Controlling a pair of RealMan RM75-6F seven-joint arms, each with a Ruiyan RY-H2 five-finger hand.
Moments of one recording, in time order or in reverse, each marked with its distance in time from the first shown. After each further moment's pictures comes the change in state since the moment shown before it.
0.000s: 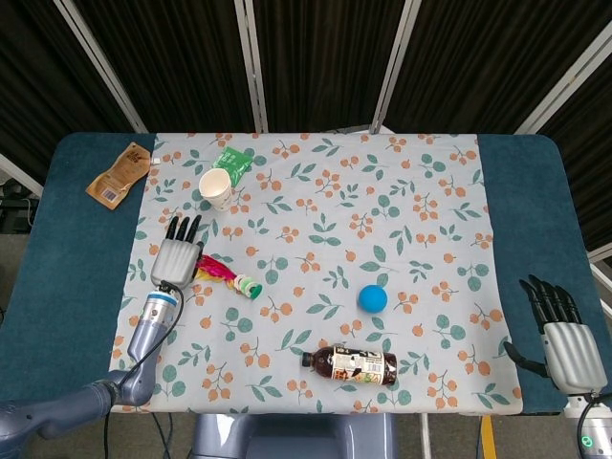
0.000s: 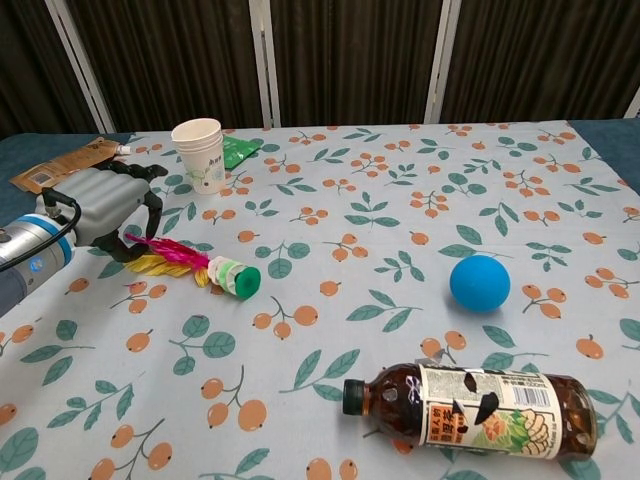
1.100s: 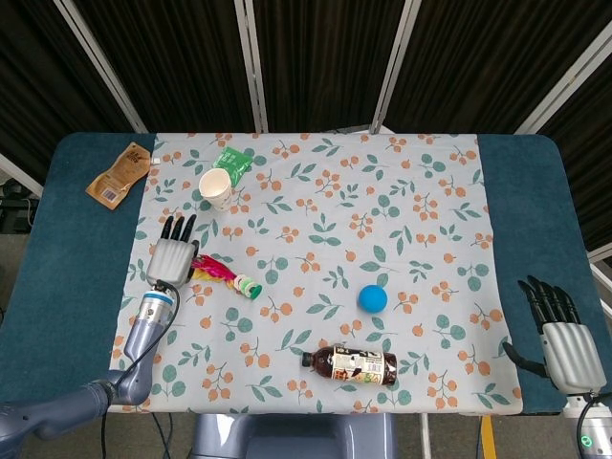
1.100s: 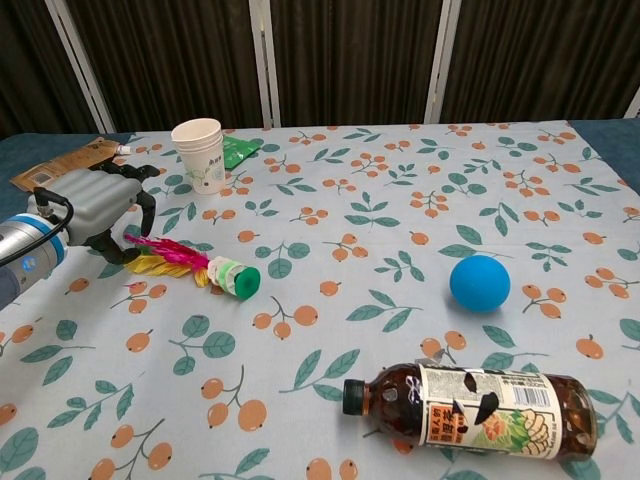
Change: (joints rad) left arm 0.009 0.006 -0.008 0.005 -0.010 -0.007 0.000; right arm 0.003 0.001 -0.003 -0.001 0.000 -0.006 0.000
